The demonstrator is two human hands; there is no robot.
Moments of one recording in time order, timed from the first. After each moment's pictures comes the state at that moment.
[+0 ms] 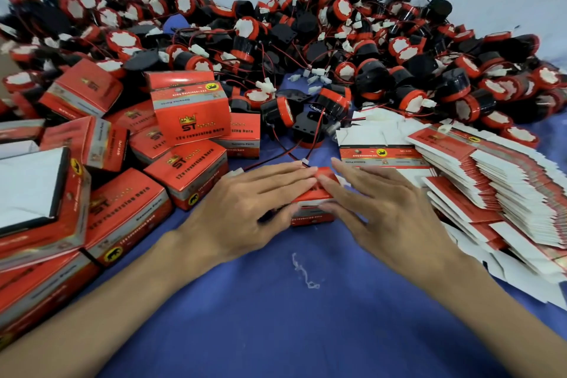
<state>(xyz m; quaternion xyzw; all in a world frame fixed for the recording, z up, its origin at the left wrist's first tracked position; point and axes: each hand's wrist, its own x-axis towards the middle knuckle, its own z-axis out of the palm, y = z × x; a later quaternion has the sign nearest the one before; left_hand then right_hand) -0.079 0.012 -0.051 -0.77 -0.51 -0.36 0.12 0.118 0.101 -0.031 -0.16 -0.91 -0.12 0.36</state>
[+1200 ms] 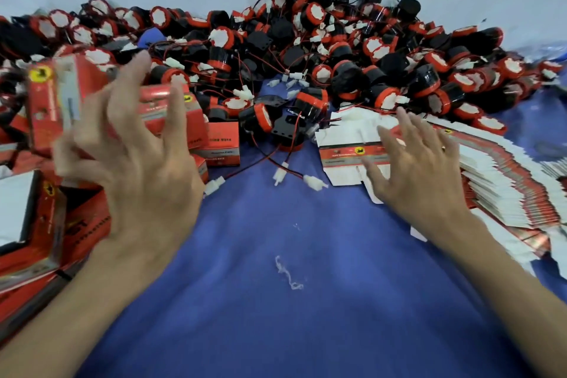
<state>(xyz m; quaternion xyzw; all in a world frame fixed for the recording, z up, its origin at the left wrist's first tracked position) -0.095 -0.002 -0.010 -0.44 -0.79 -0.26 0.34 0.149 0.148 -0.016 -0.48 -0.84 -0.16 0.18</state>
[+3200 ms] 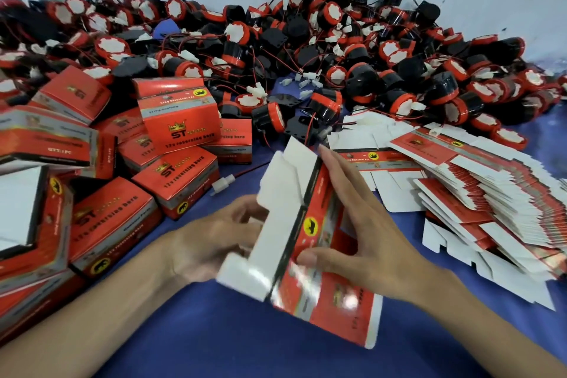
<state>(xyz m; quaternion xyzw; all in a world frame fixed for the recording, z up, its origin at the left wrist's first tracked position) -0.084 0.000 -0.055 -0.43 -0.56 -0.43 -0.56 0.121 0.080 -0.019 -0.23 -0.90 0.33 0.19</state>
